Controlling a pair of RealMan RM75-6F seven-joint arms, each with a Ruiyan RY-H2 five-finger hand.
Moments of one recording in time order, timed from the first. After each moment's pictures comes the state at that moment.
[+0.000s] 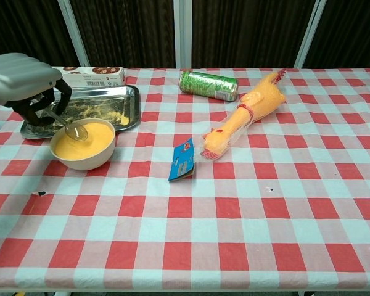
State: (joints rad) left arm -0.73 -1.47 -0.06 -1.50 1.00 1.07 0.77; right arm 0.04 -1.07 0.12 -1.56 -1.49 1.59 0.06
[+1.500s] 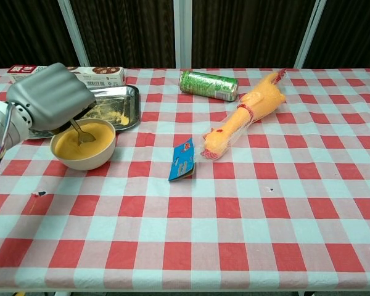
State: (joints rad) left arm -0.71 -1.68 -0.05 -1.39 1.10 1.20 1.16; right arm 0.03 -1.08 0.12 -1.55 -1.49 1.59 0.07
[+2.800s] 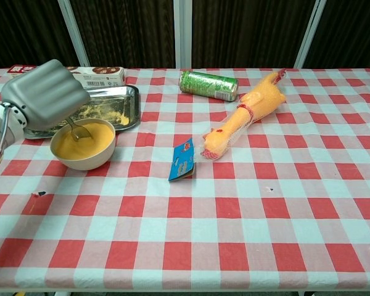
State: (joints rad) left arm -0.71 -1.71 0.00 -1.31 1.16 1.25 1.25; right arm 0.02 -1.08 0.12 -1.56 -1.49 1.59 0.07
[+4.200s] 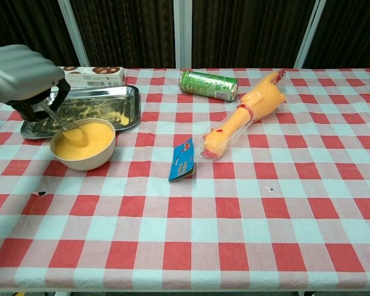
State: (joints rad) left arm -0.74 -1.49 -0.06 -1.58 0.94 1.16 1.06; right arm 0.02 -1.08 0.12 -1.56 -1.50 1.61 0.07
